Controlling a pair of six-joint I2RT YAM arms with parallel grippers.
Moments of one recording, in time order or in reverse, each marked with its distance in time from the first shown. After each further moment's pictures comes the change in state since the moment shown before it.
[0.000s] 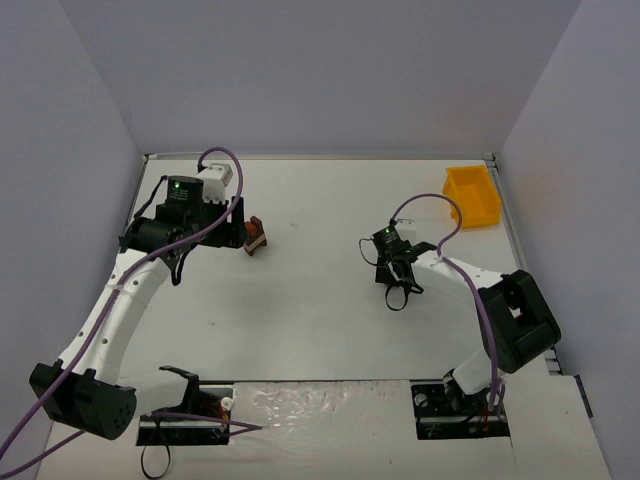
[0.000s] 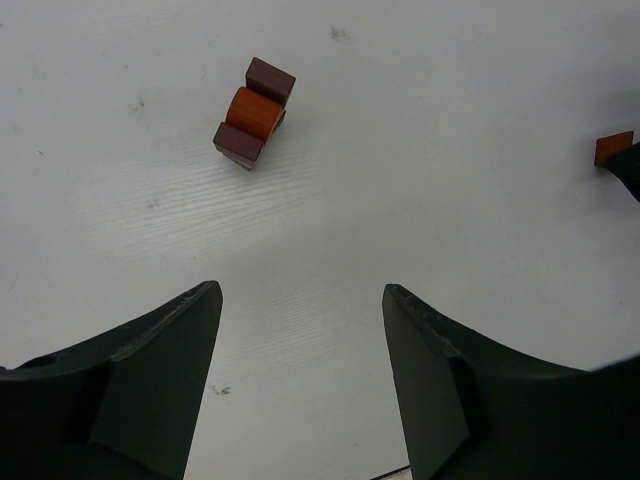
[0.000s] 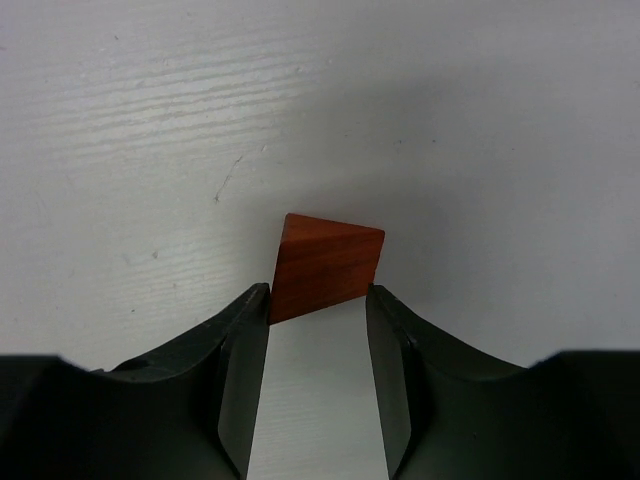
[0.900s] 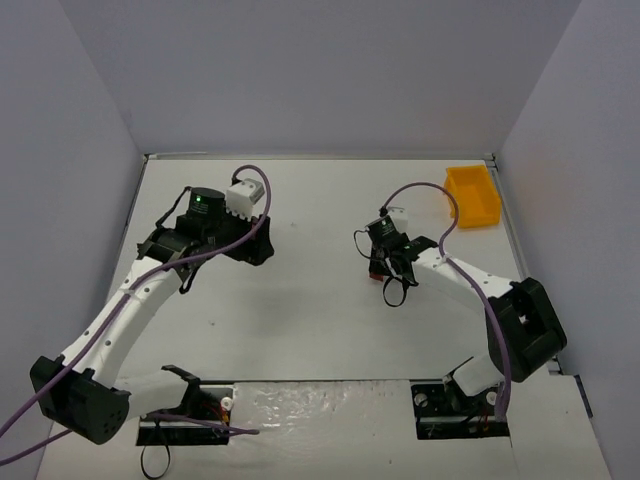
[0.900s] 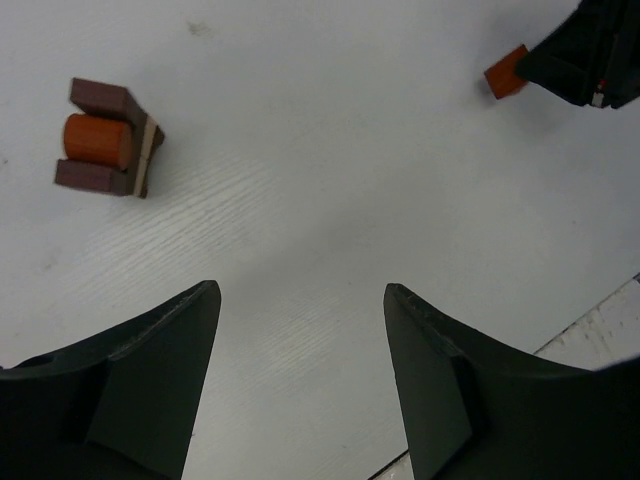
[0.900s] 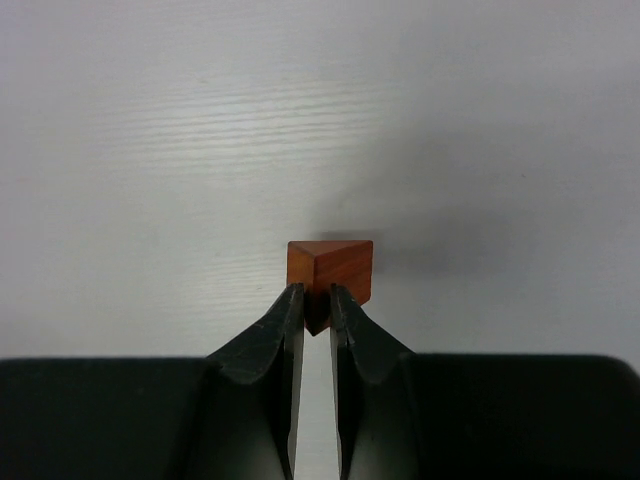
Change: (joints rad) left arm -0.103 -0.020 -0.106 0.103 0.140 0.066; right arm 0.045 -0.029 0.067 0.006 -0.037 0.022
